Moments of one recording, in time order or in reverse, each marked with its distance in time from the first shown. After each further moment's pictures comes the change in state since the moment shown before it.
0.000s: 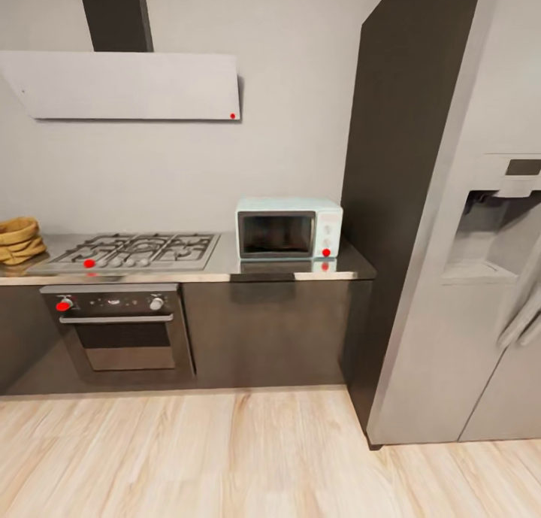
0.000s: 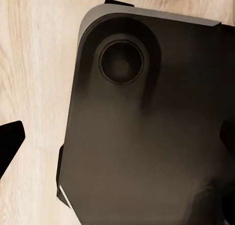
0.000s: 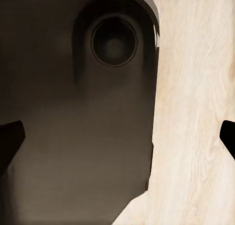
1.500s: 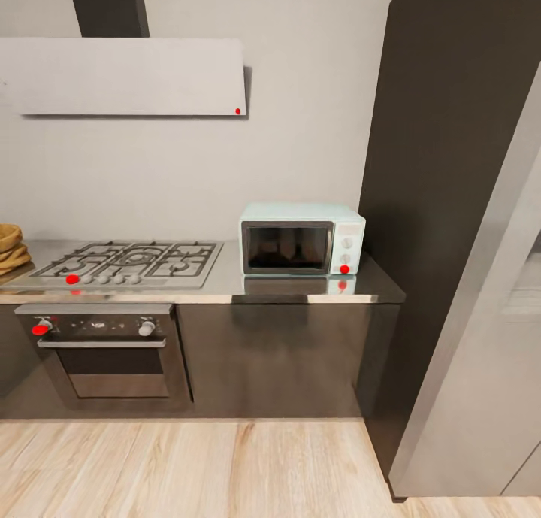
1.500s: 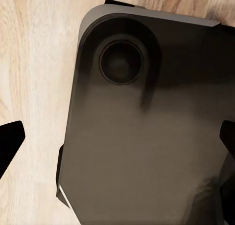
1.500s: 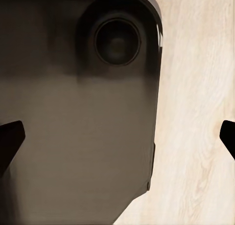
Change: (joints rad) left arm 0.000 0.000 0.001 0.000 0.000 -0.001 0.000; right arm 0.000 0.003 0.001 0.000 0.002 0.002 0.000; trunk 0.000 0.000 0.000
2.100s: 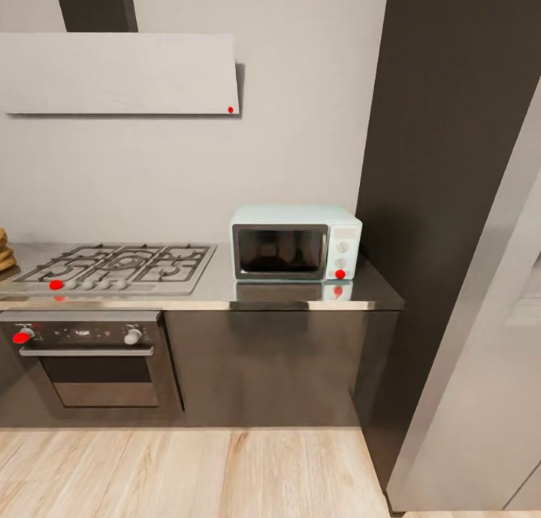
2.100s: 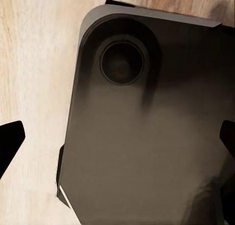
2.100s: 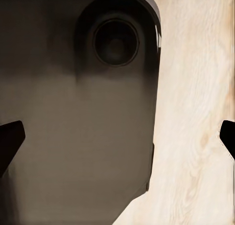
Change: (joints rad) left arm 0.000 0.001 0.001 0.000 0.000 0.000 0.000; right arm 0.000 -0.001 -0.001 0.000 0.001 -0.002 0.000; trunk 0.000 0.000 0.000
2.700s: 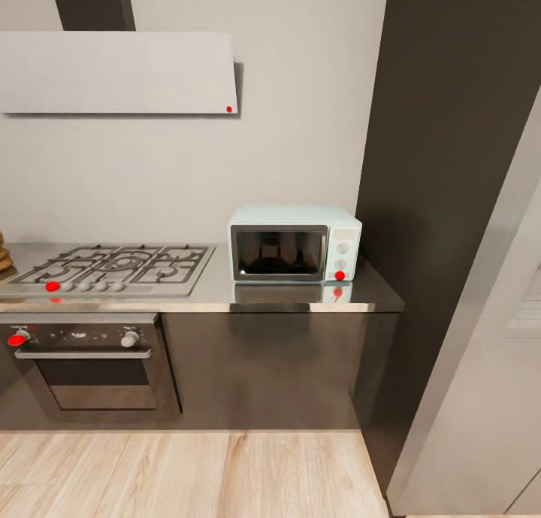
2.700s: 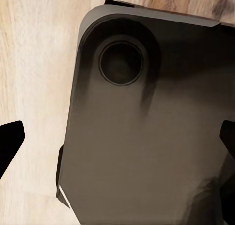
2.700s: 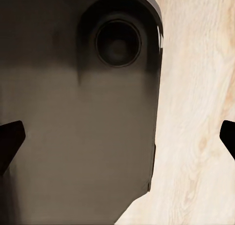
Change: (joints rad) left arm -0.001 -0.001 -0.002 0.000 -0.001 0.000 0.000; right arm 0.000 0.003 0.000 -0.001 0.000 0.001 0.000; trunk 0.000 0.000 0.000
